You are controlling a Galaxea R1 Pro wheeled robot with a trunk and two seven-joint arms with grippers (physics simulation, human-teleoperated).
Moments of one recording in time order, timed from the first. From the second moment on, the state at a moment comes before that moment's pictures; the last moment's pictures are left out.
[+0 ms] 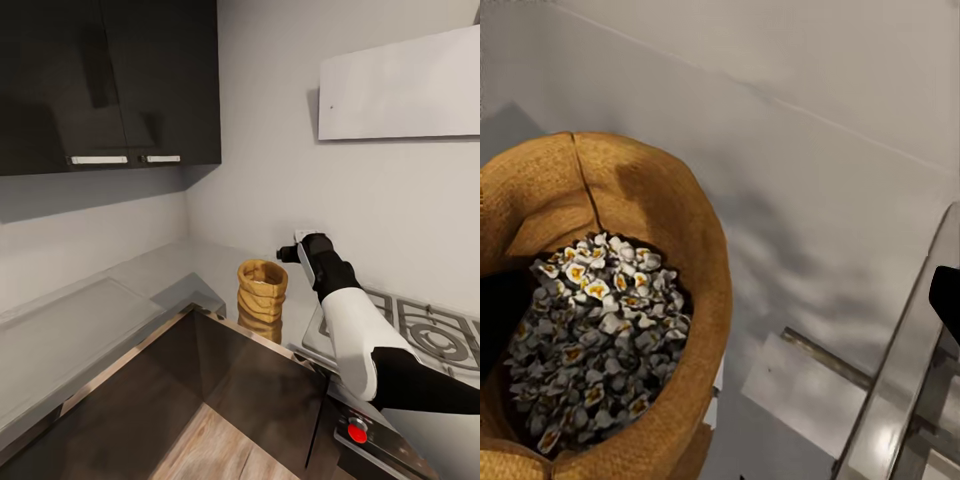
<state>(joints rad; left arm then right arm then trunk) -0.20 -0.07 -0.21 0.00 0.54 -0.05 0.00 -1.22 0.17 -0.14 -0.68 0.23 0.79 -0.02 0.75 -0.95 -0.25</state>
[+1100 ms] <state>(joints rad) -0.20 -0.07 -0.21 0.00 0.54 -0.05 0.00 -1.22 0.17 -0.14 -0.41 0.23 0.62 -0.02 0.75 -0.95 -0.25</state>
